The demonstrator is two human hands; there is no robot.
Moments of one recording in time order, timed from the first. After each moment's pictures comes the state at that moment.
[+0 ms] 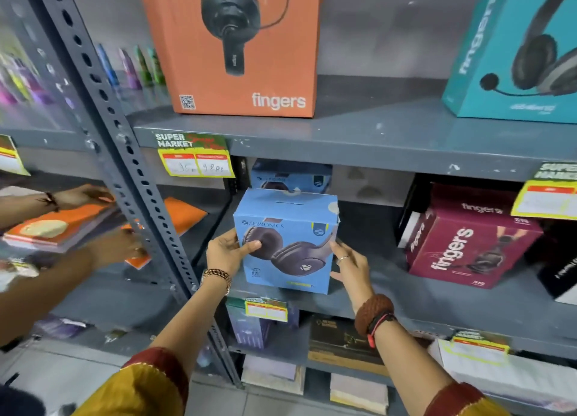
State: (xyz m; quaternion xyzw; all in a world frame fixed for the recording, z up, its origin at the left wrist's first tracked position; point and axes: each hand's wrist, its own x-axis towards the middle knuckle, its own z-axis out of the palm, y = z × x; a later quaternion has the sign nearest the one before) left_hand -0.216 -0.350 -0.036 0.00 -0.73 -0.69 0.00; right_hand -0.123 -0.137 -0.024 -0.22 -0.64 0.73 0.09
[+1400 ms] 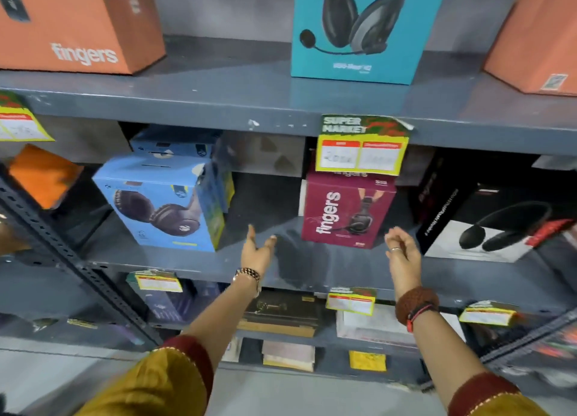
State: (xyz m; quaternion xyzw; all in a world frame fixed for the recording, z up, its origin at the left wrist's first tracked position) left_hand -0.105 -0.070 -0.080 0.07 -0.72 -0.67 -0.12; right_hand 0.001 0.155 -0.060 -0.33 -0.61 0.67 0.27
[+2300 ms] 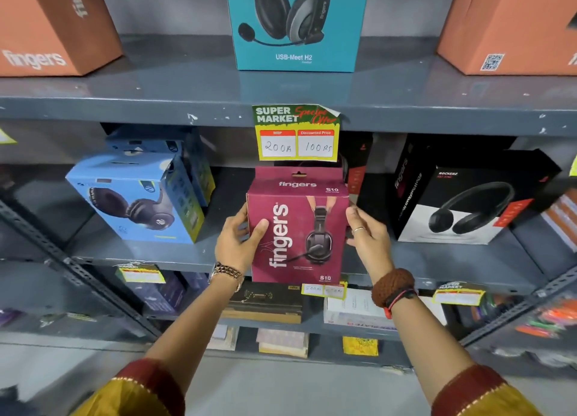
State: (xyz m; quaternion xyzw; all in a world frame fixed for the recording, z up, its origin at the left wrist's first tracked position) left_hand -0.053 -0.051 -0.035 -0.05 -0.81 -0.58 0.02; right_hand 0.024 0.167 -0.028 -0.22 -0.73 0.62 0.18
